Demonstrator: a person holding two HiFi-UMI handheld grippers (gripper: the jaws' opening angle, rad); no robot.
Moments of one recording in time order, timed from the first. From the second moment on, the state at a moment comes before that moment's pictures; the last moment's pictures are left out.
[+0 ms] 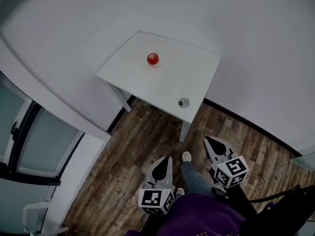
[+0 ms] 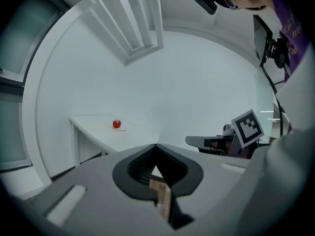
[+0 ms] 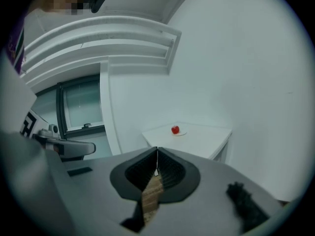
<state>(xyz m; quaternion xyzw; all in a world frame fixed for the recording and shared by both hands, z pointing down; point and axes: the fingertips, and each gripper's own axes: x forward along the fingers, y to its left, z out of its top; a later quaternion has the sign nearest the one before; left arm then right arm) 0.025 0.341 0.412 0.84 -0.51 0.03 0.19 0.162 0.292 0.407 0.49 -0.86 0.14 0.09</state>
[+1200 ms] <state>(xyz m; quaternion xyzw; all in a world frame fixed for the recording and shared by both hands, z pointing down) 0.040 0.100 0.415 0.79 -0.58 0.02 0.20 0.167 0.033 0.413 0.40 -0.90 0.13 0.11</state>
